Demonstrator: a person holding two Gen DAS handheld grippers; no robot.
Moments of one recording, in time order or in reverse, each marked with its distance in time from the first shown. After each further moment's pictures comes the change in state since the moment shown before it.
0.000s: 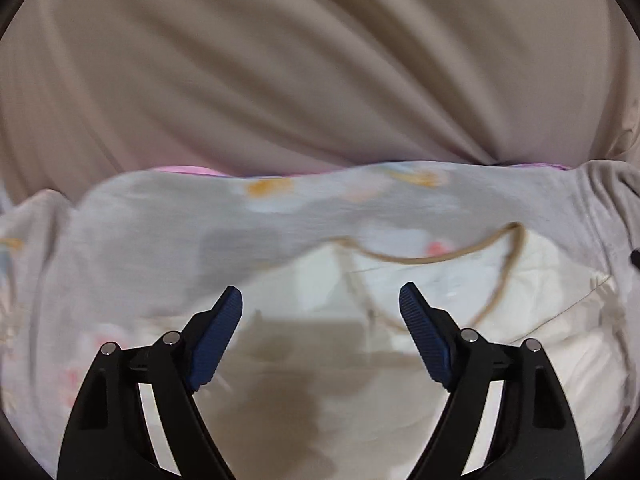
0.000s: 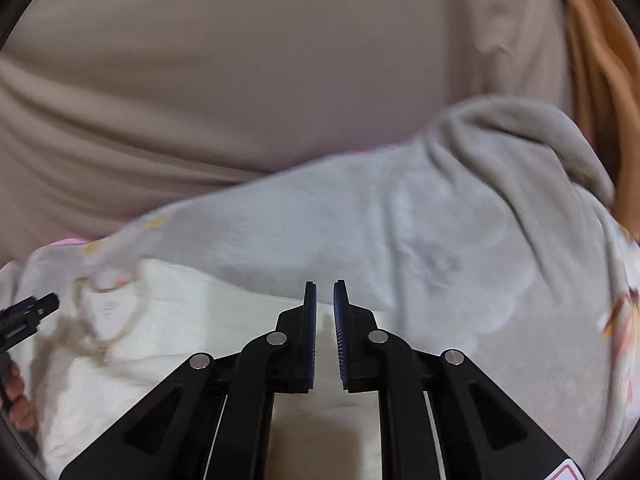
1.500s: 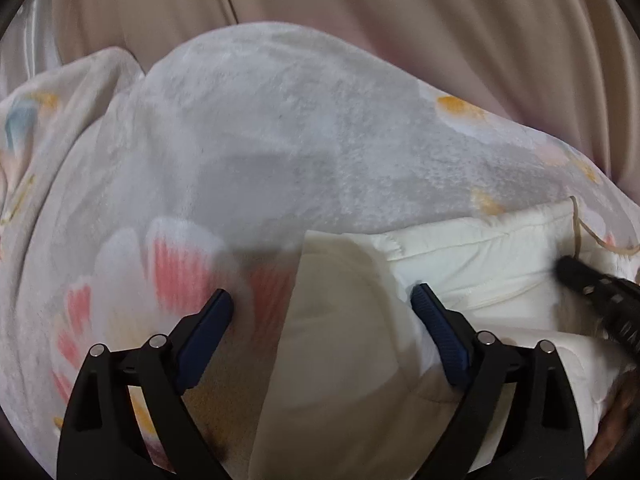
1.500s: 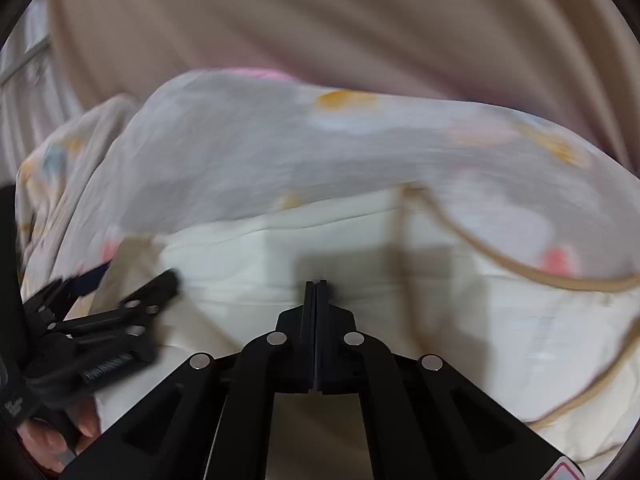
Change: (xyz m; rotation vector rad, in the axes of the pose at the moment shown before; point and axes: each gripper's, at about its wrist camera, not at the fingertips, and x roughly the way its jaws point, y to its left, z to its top) left arm 0.078 0.130 -0.056 -0.318 0.224 0.115; right arm 0.168 0.256 -0.036 -0.282 0.334 0.278
